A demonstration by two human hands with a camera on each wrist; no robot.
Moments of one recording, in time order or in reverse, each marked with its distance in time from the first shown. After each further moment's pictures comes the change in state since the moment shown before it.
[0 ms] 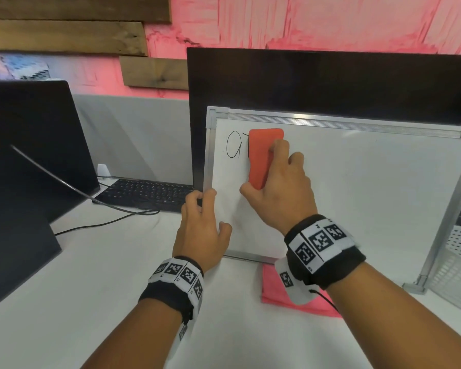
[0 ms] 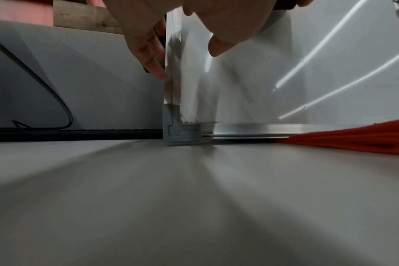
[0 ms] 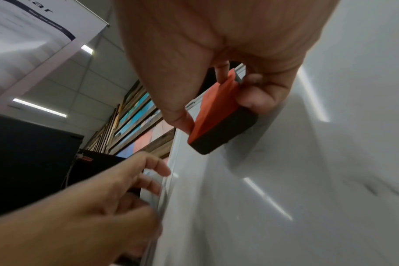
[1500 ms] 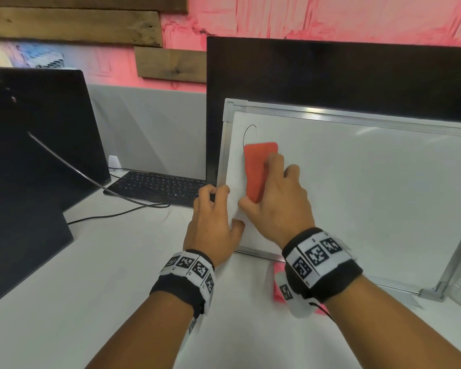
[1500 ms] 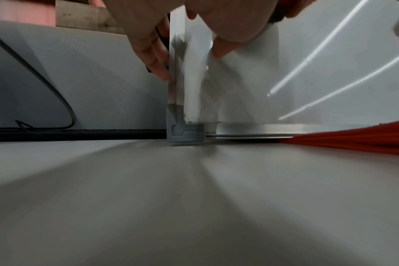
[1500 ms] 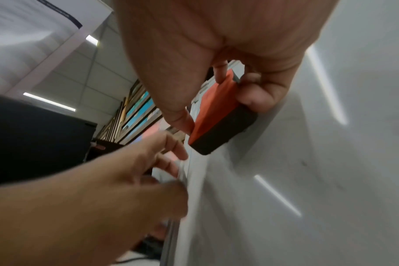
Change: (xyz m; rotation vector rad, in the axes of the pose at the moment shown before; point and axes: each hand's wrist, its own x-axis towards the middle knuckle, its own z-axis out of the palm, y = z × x) left_hand 0.002 -0.004 -0.002 -0.002 -0.033 0.002; right_hand -0.019 -0.009 0.031 -0.030 -0.073 -0.051
